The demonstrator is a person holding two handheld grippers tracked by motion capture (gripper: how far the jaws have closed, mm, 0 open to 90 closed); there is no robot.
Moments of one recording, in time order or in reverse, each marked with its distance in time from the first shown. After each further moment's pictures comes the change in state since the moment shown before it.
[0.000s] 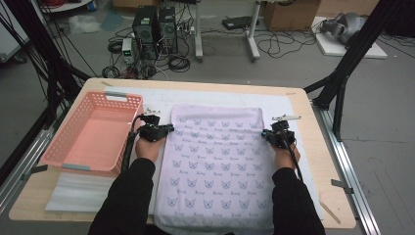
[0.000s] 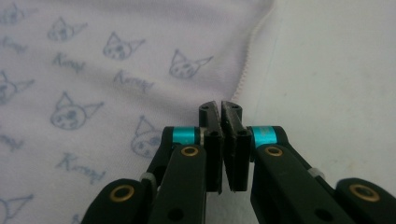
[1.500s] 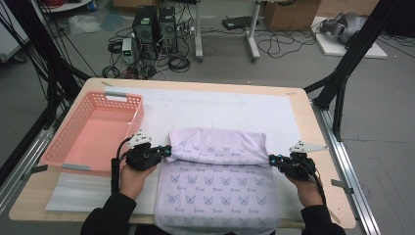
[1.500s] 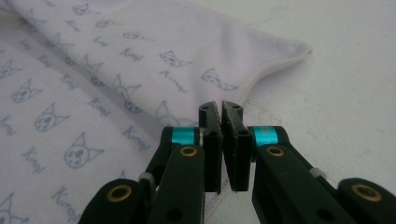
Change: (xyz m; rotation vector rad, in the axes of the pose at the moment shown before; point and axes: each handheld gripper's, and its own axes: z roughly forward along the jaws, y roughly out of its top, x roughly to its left) left arm -0.043 -0.046 -0.092 -0.046 -0.221 0.160; right arm 0.012 -0.063 -0.096 -0.066 0.292 -0.136
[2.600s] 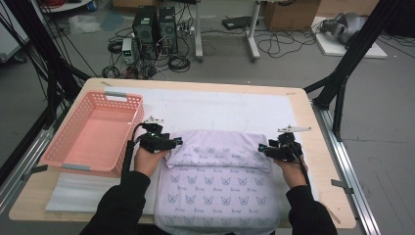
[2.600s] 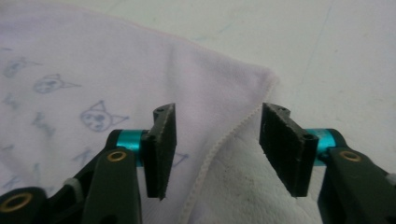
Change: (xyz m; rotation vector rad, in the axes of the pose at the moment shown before) left arm 0.028 0.025 0.062 0.154 0.118 -0.161; right arm -0.022 0.033 0.053 0.082 -0.118 0.133
